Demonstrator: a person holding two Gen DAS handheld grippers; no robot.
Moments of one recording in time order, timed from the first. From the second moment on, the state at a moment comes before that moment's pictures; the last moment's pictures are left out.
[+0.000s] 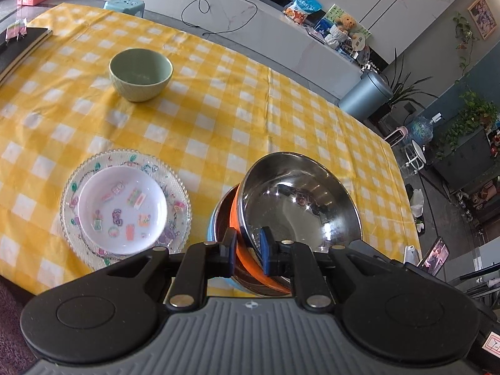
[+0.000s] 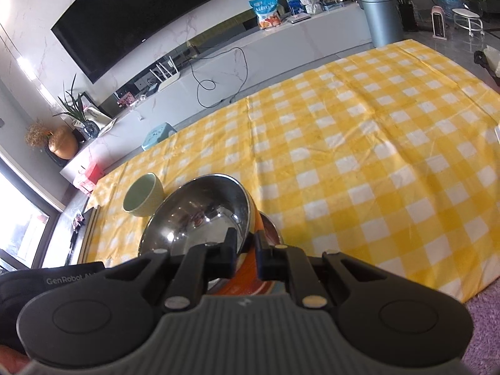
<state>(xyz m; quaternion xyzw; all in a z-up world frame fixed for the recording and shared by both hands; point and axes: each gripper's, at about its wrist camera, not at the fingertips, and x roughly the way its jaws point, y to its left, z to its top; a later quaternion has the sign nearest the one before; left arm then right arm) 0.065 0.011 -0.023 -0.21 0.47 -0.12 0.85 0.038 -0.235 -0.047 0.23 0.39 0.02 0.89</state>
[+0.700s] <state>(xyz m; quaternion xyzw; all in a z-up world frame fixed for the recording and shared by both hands) 0.064 -0.001 -0.034 -0.18 0.48 -0.11 0.85 0.039 -0.238 -0.065 0.24 0.40 0.01 0.88</state>
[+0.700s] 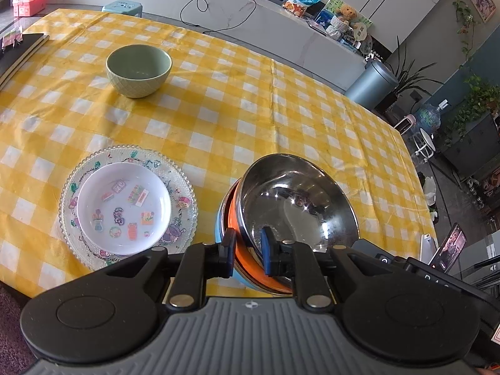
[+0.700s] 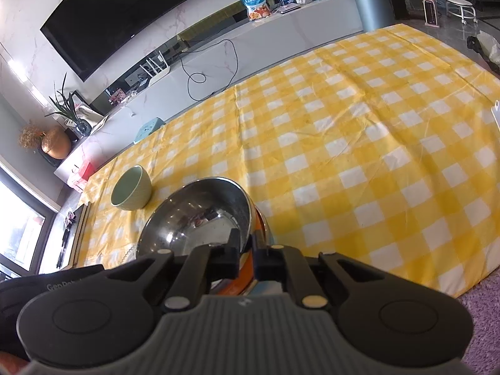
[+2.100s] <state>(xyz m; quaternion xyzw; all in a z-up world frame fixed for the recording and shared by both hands) 0.087 0.016 -0.042 -0.19 0.43 -0.13 0.87 0.051 -0.234 -0.075 0.25 0.39 0.03 0.89</state>
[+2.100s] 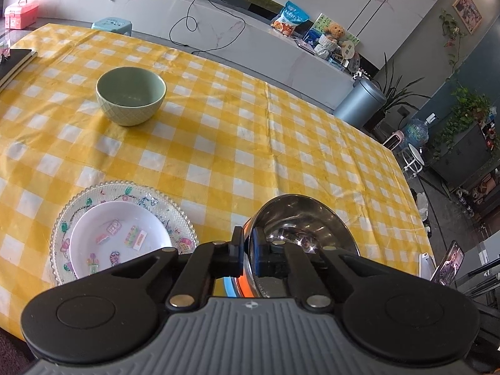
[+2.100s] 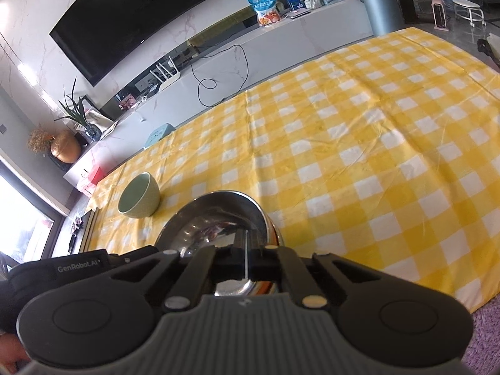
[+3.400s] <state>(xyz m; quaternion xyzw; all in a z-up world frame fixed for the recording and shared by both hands) 0.245 0.165 -0.062 -0.22 0.44 -0.03 0.87 0.285 -0.046 -0.090 0.16 0.51 0.13 0.84</state>
